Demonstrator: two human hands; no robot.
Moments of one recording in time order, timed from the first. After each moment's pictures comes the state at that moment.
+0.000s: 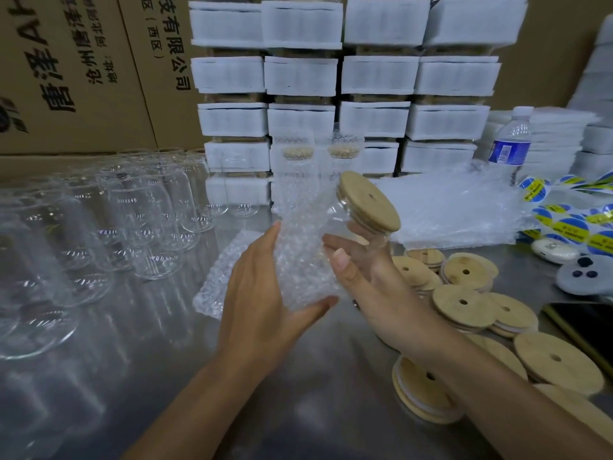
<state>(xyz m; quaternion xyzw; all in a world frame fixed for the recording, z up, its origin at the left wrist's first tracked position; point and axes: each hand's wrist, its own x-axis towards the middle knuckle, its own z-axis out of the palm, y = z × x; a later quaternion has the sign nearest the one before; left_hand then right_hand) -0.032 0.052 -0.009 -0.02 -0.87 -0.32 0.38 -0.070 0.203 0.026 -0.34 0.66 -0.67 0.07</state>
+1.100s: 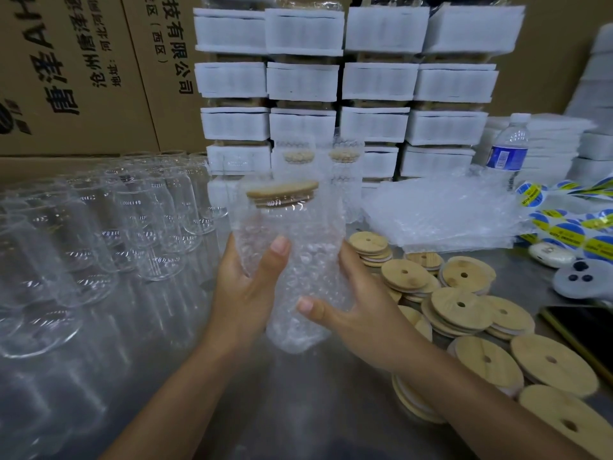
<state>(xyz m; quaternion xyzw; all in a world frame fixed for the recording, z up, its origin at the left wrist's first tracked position) -0.026 0.050 0.014 -0.06 -0.62 -0.72 0.32 -0.070 0.191 0.006 -0.42 0.69 -0.59 -0.01</state>
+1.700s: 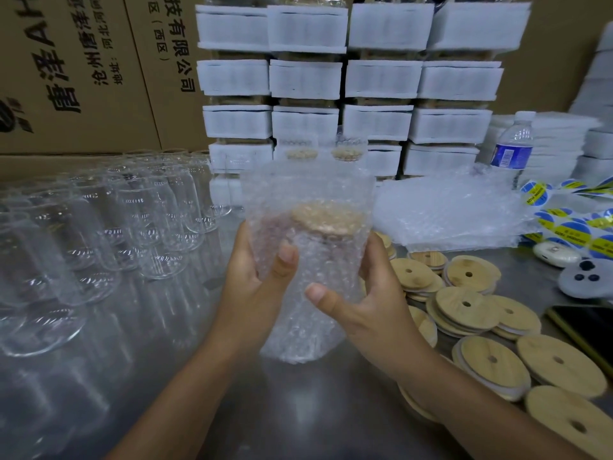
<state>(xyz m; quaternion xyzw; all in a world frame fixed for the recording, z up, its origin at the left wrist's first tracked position) -0.022 0.049 0.016 -0.09 -0.68 -0.66 0.31 -0.068 0.188 0.002 -0.36 0.62 -0.69 -0.08</state>
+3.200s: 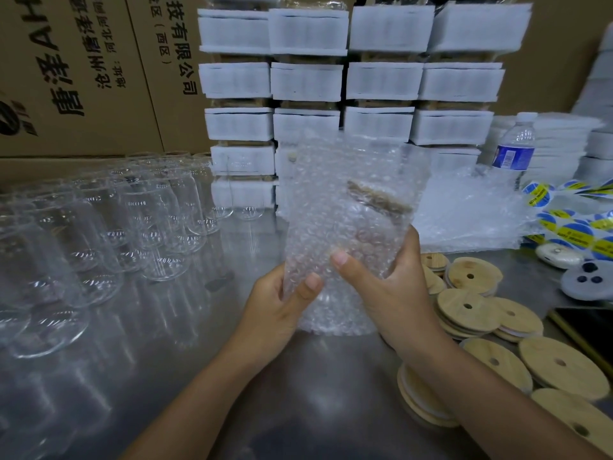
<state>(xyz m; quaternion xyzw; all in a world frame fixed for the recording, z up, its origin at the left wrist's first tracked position) -0.033 0.053 -0.003 -0.10 -0.72 -0.65 0.22 -0.072 0.192 0.018 -0.26 0.62 -0.73 -0.12</state>
